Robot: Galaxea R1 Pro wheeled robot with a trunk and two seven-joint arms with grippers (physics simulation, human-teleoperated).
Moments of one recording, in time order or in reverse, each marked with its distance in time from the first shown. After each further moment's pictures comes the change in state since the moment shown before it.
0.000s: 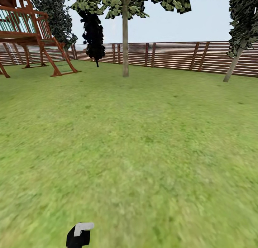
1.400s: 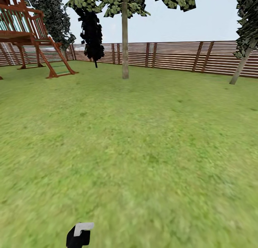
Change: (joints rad) left arm 0.000 0.001 -0.001 0.000 0.000 -0.001 0.000; right arm 0.000 0.000 0.000 0.000 0.000 0.000 0.000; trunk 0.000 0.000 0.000
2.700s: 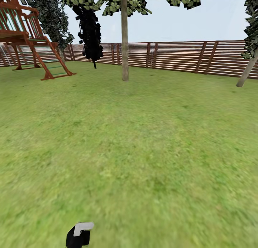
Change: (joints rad) left arm 0.000 0.002 0.001 0.000 -0.001 0.000 0.000; right arm 0.000 0.000 0.000 0.000 0.000 0.000 0.001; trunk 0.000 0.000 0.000
